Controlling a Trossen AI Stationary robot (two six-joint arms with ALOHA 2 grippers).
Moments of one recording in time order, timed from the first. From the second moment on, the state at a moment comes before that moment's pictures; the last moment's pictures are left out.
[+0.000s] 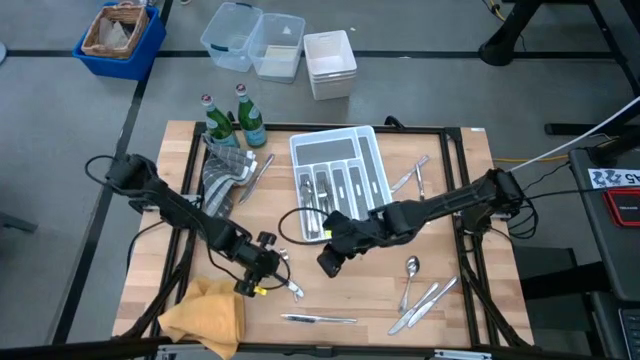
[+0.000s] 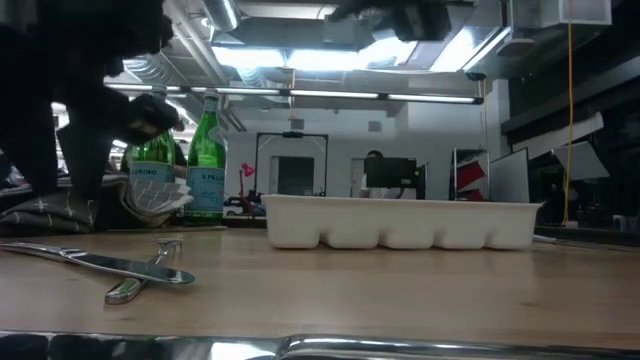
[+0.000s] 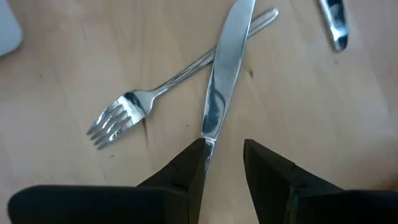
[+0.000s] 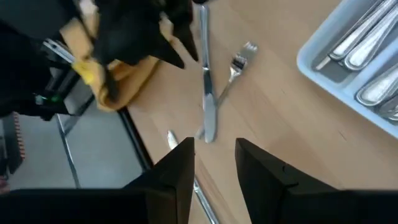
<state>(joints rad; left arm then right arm) -0.50 1.51 0.81 -0.40 -0.03 -0.18 0.31 1.77 1.57 -0.61 0.04 1.05</state>
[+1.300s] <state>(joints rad) -0.49 1.65 0.81 -0.36 -0.07 -0.23 0.37 1.65 1.57 -0.47 0.16 0.96</state>
